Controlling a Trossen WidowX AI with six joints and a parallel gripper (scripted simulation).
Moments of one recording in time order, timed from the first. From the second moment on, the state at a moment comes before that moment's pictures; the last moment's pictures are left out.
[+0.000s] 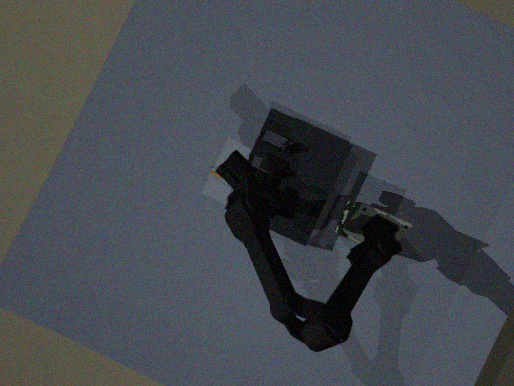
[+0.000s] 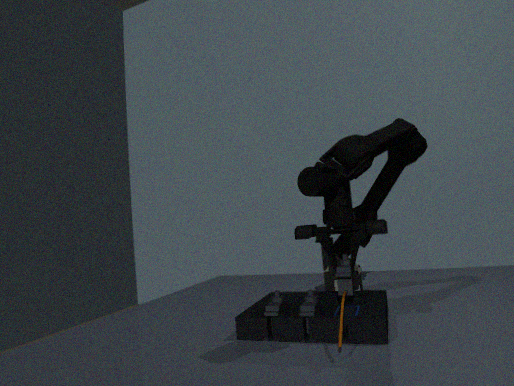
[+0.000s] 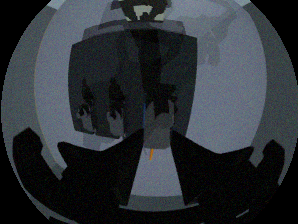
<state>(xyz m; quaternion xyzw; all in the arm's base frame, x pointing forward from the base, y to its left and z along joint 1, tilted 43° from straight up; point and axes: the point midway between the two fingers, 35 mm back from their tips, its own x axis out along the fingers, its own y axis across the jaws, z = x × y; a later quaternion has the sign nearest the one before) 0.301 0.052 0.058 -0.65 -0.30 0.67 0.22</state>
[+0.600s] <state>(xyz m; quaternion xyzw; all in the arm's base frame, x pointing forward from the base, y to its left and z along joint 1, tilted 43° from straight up) 0.334 0.062 0.053 -0.65 -0.30 0.67 0.22</state>
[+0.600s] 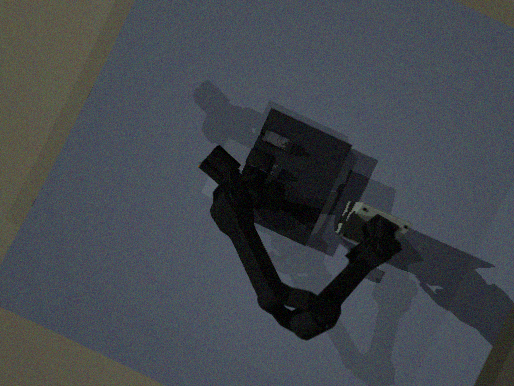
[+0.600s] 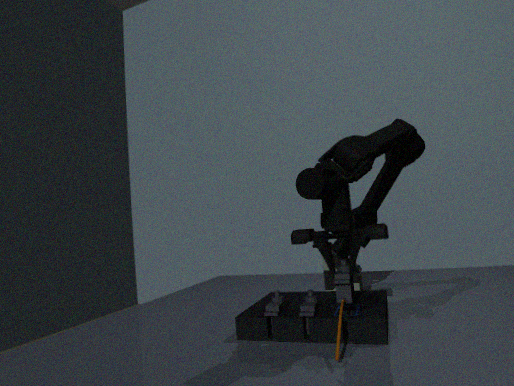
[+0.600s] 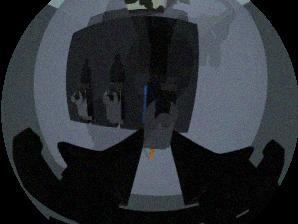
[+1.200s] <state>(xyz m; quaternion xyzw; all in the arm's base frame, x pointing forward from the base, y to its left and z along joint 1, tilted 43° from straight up) 0.332 0.071 0.043 -0.64 -0.30 0.67 0.22</state>
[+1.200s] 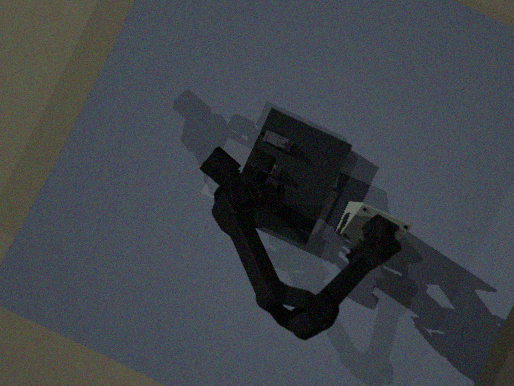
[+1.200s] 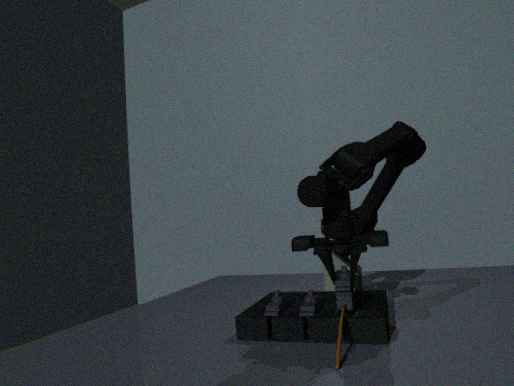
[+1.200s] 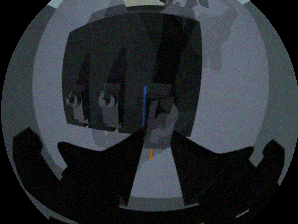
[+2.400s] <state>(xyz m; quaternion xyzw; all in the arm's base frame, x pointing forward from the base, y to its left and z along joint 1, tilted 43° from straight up) 0.330 0.092 0.022 -0.65 -0.30 0.67 0.22</state>
